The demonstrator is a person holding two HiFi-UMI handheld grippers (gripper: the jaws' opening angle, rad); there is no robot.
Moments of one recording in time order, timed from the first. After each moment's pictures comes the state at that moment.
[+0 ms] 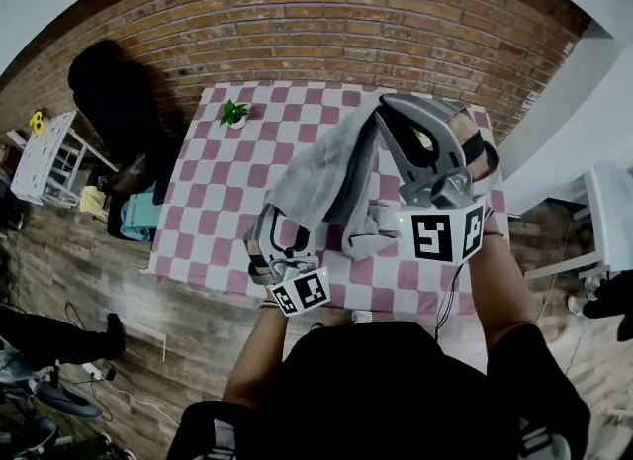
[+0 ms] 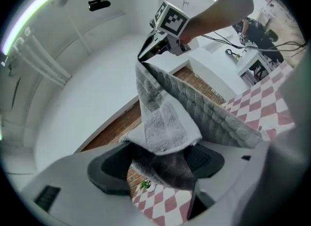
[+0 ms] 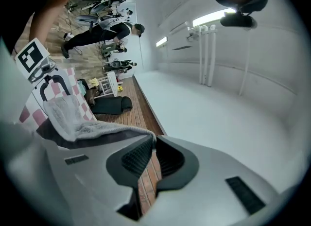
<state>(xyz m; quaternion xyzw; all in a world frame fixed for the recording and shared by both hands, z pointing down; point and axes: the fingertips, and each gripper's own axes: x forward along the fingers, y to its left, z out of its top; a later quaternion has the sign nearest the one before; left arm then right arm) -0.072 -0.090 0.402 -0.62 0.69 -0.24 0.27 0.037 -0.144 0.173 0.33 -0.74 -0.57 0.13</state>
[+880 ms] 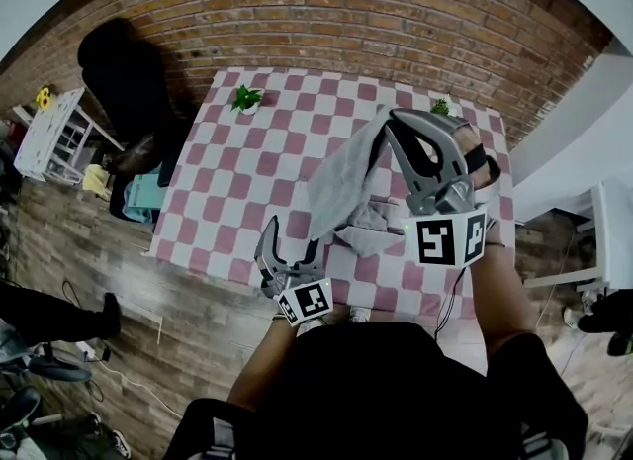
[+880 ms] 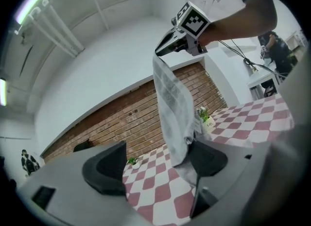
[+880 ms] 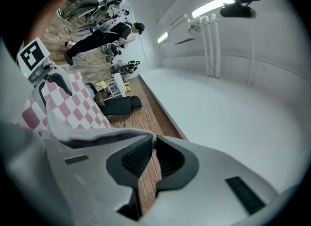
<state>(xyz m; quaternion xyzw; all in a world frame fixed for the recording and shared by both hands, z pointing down) -0.081 -0.062 0.452 -0.64 0.73 -0.21 0.14 0.026 -0.155 0.215 0.30 -0.77 -0.53 0.17</state>
